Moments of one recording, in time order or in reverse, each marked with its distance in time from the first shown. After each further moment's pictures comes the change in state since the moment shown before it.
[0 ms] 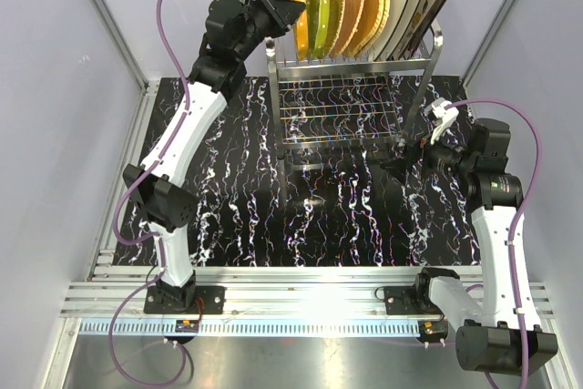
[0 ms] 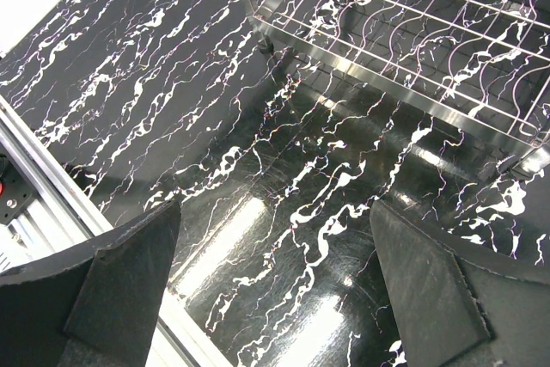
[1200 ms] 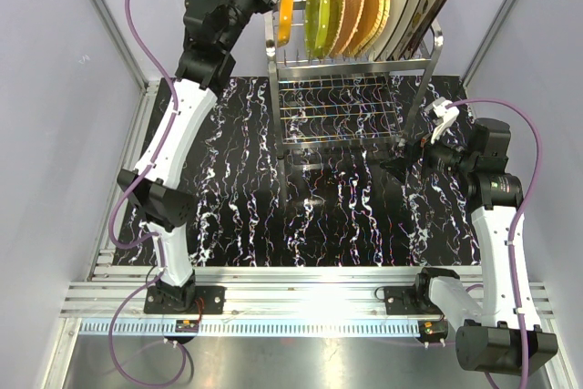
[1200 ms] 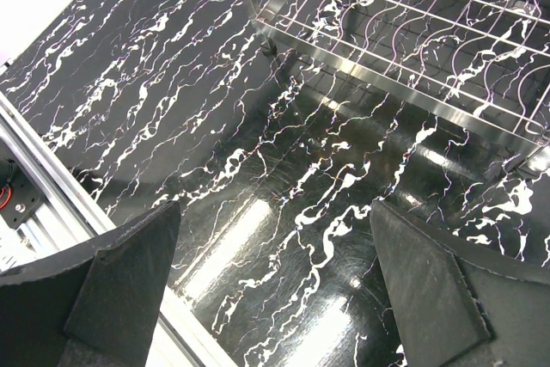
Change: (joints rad) left arm 0.029 0.000 0.105 0.113 -0.038 -0.111; right arm 0.000 0.000 0.000 0.007 -0.003 0.026
